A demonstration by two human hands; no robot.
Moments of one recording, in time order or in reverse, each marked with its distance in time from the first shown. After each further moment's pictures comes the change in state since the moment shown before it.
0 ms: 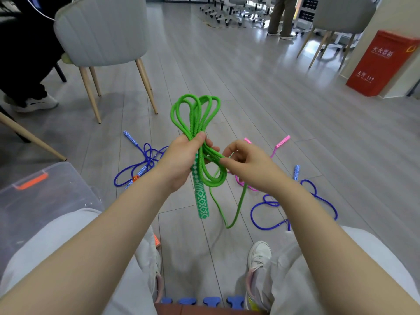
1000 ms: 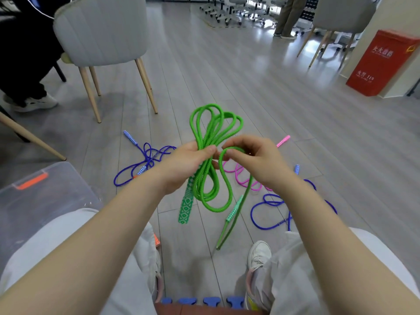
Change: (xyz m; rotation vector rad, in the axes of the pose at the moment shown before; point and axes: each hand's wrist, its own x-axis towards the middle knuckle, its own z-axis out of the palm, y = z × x) left_hand -0.012 0.003 -0.003 0.295 -0.195 -0.034; right_hand 0.000 0.000 -0.010 0.230 0.073 -0.173
